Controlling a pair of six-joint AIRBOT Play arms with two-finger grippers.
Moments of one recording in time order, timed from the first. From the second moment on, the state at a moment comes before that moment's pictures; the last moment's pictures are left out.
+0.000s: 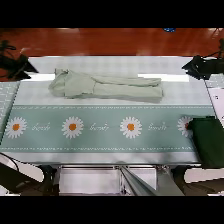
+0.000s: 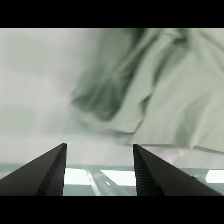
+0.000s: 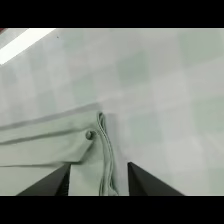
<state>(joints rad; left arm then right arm) 0.43 -1.84 1.93 1.11 -1.57 -1.53 -0.40 -1.61 1.47 -0.91 1.10 1.40</state>
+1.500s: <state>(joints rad) 0.01 -1.07 0.83 0.84 -0.83 -1.34 -0.15 -1.58 1.41 -0.92 1.18 1.39</state>
